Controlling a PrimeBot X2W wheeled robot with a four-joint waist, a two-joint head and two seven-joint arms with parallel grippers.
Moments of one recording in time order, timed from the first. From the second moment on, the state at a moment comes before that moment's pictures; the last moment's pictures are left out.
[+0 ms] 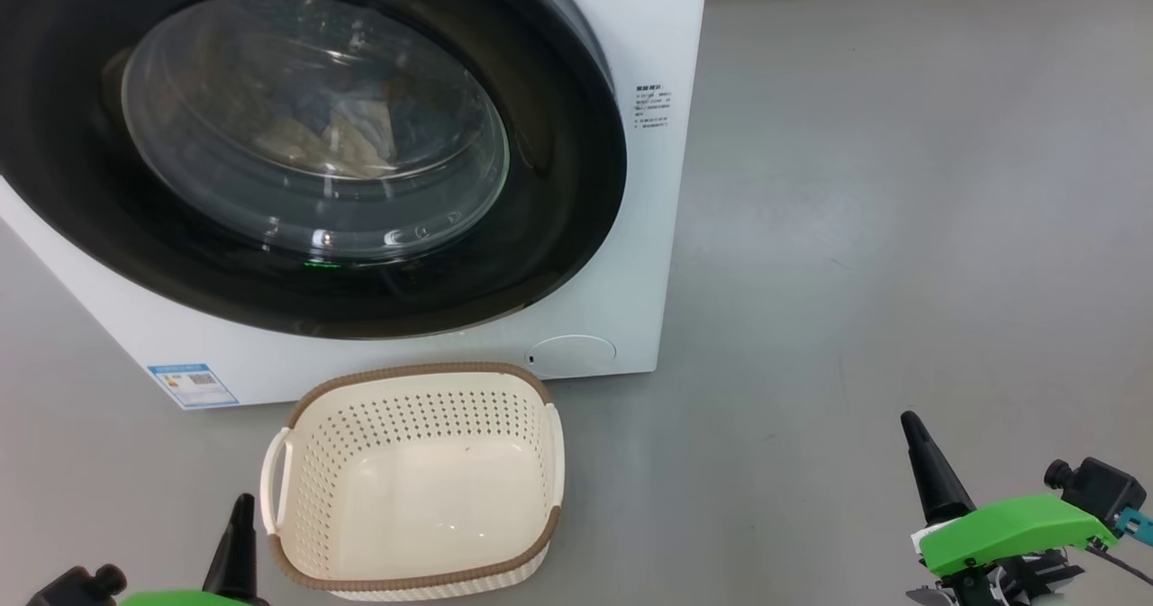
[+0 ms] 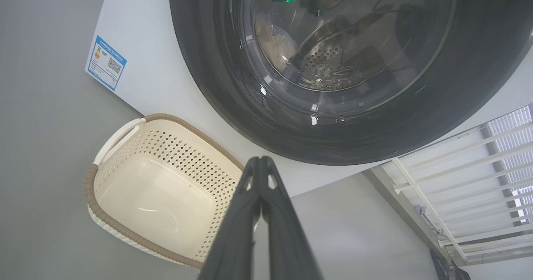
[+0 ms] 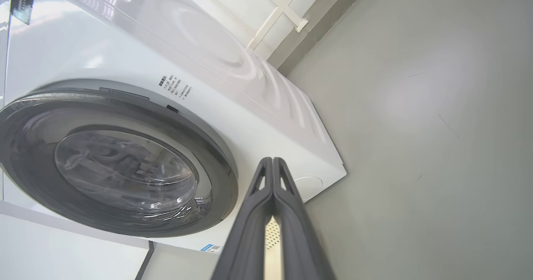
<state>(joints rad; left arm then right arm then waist) -0.02 0.08 0.02 0.28 -0.98 -0.13 -0.08 -0.15 -0.12 0.01 0.41 0.99 0.14 -0.08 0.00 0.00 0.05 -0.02</state>
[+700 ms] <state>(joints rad) -0.03 0.07 0.04 0.28 -1.19 -0.13 -0.01 -0.14 -0.10 -0.04 0.36 1.20 0.14 -0.01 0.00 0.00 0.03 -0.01</state>
